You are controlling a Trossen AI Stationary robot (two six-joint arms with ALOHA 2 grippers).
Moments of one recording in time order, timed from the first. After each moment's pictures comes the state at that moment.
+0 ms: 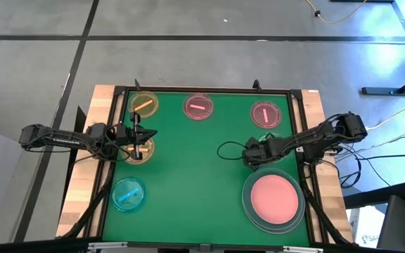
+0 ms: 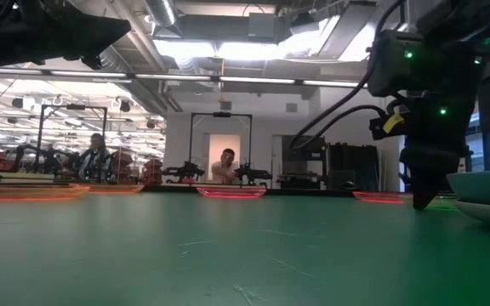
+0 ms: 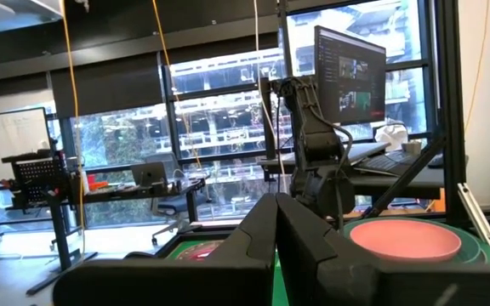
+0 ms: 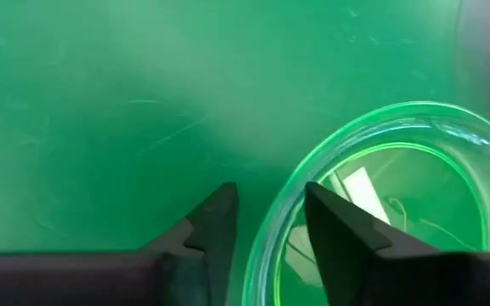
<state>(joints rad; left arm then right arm) 0.02 0.41 0.03 0.66 -0.14 0.14 0.15 1.51 0.69 -0.71 0.34 0.77</state>
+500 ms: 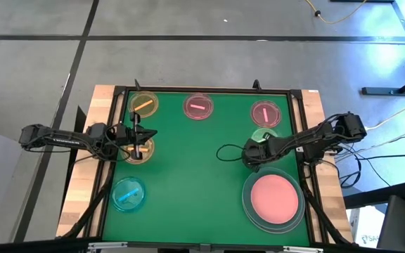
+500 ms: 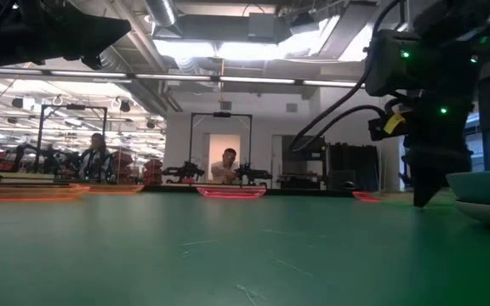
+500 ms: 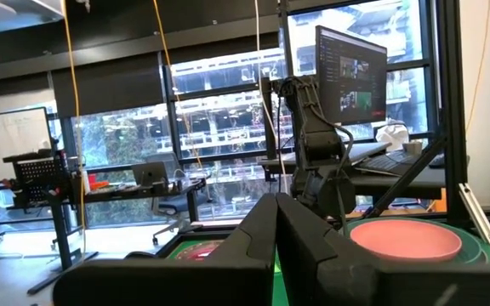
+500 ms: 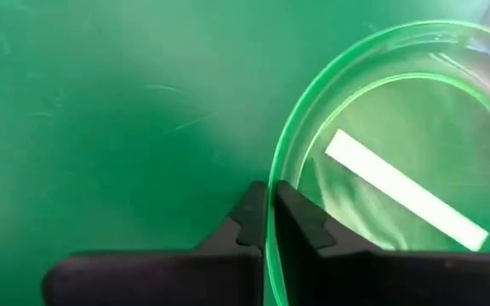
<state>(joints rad) 0.02 0.41 0.03 0.66 -0.14 0.14 0.15 1.52 0.73 -0.74 0.34 0.64</state>
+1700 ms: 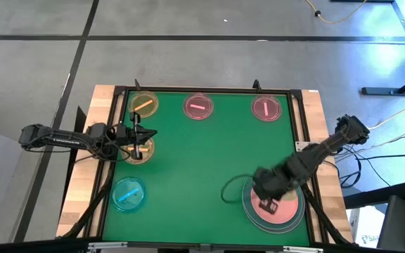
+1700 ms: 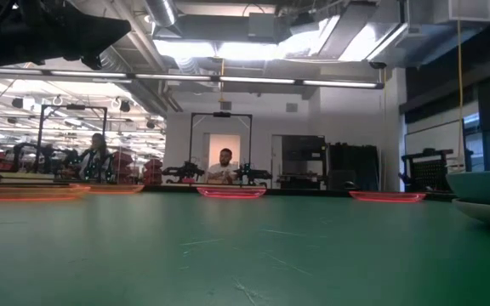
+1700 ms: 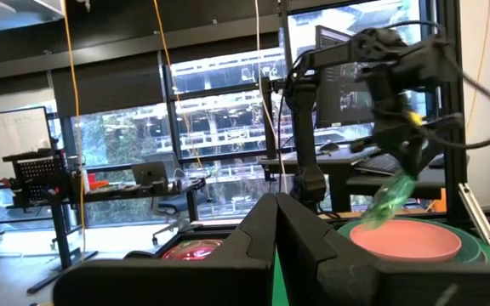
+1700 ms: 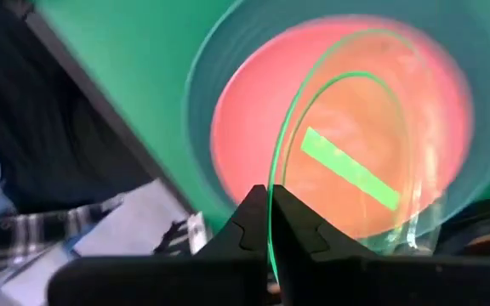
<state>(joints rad) 0.02 0.41 0.03 0.66 -0.14 0.14 0.62 1.52 1.42 -1.29 -0.24 1.17</state>
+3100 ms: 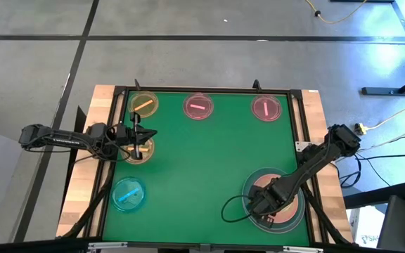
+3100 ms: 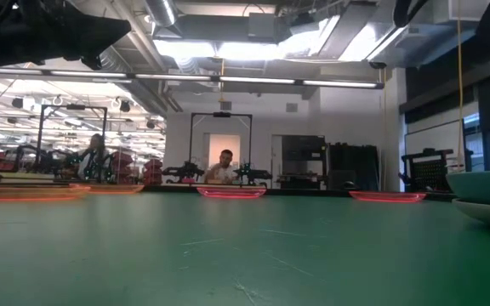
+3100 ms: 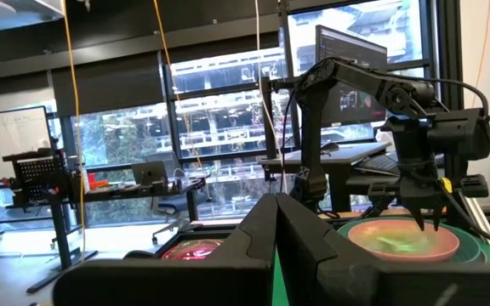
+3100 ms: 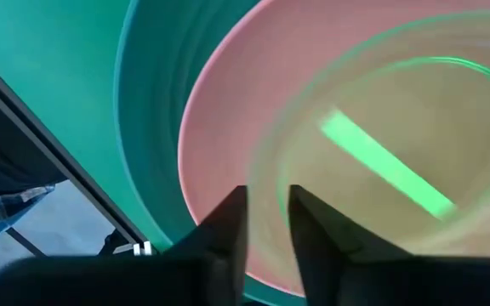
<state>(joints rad) 0.02 0.41 0.03 0.66 -0.14 0.14 0.69 1.69 1.20 -1.04 -0.28 1.12</state>
